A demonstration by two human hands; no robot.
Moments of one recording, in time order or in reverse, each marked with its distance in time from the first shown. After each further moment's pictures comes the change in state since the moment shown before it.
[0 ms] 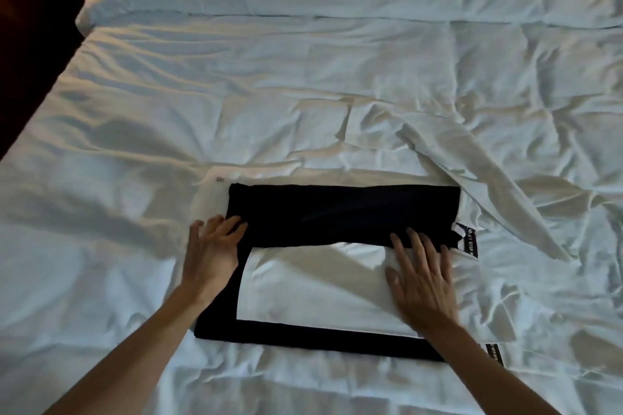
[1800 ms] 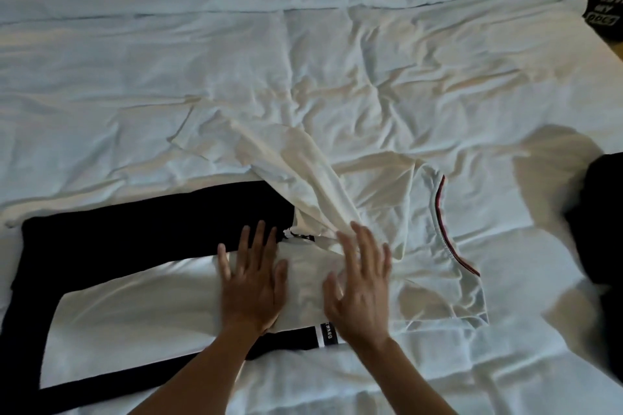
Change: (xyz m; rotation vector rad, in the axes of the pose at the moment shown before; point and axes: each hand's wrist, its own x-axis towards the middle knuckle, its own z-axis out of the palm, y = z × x) left_hand 0.025 0.330 0.055 -0.214 -0.041 0.022; right_hand -0.057 0.115 -0.046 0.285 0.293 0.237
